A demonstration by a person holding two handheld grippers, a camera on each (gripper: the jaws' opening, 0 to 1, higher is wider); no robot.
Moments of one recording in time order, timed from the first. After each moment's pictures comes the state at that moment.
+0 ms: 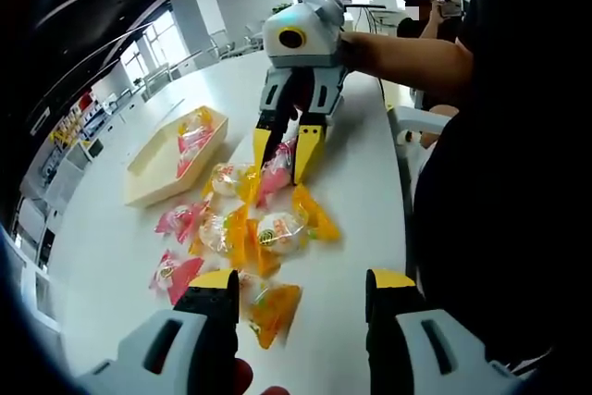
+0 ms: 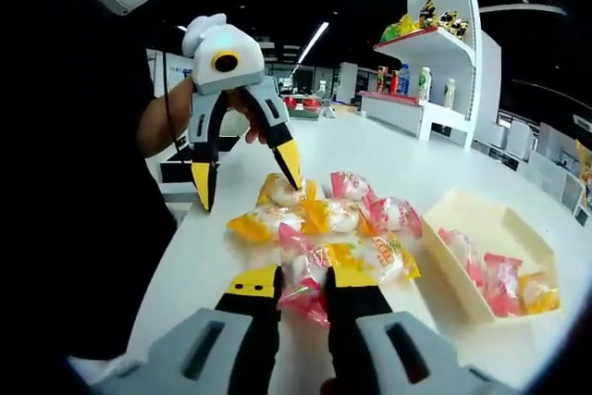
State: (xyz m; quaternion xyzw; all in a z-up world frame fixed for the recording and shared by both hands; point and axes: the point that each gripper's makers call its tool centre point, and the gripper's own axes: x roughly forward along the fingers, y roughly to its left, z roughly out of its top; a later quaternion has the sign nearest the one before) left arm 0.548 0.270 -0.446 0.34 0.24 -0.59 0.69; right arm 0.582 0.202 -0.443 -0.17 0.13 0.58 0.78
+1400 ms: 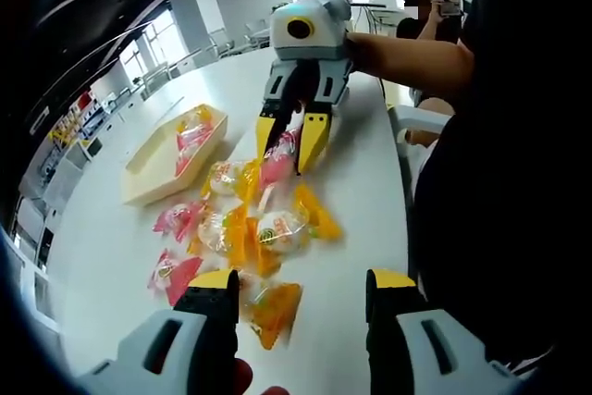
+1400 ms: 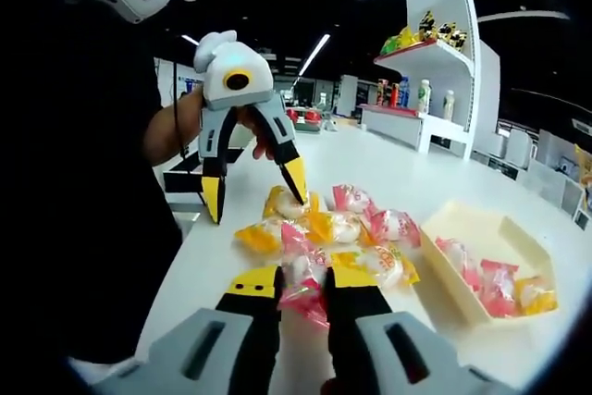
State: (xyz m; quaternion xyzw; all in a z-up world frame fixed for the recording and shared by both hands) left arm 0.546 0.268 -0.446 0.34 0.24 -0.59 0.69; right arm 0.577 0.200 -0.430 -0.15 0.10 0.59 0.79
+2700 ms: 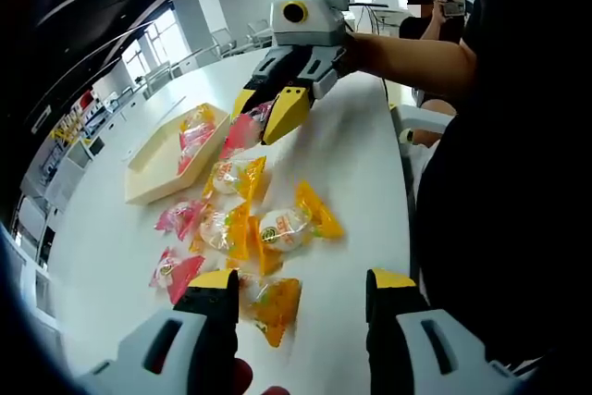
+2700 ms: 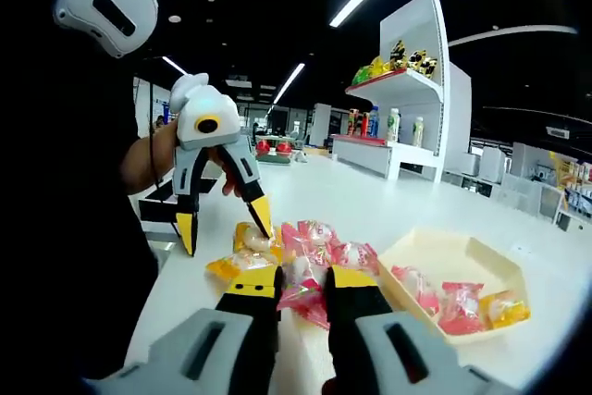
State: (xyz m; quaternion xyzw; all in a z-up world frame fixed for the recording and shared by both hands) left arm 0.548 0.270 -0.446 0.34 0.24 -0.59 0.70; right arm 0.599 0.191 -0.397 -0.11 0.04 0.54 0.83
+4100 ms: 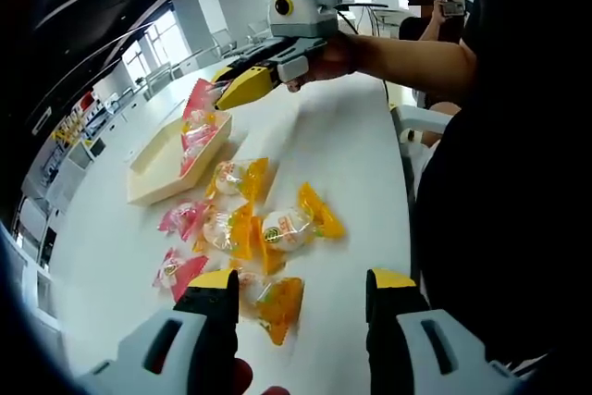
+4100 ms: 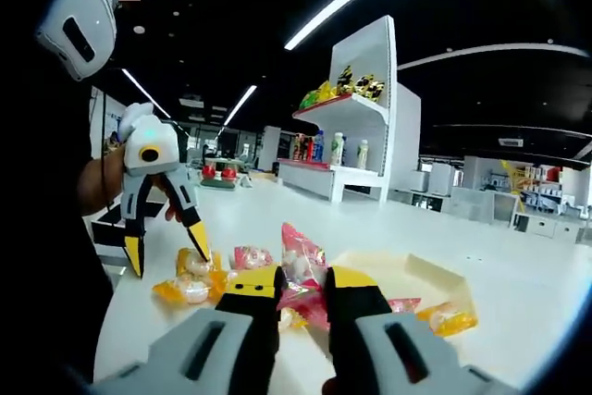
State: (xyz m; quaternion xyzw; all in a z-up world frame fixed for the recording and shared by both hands) left arm 0.550 0.271 -0.444 0.34 0.24 -0.58 0.70; right arm 0.643 0.155 -0.363 -0.07 -0.02 0.43 0.90
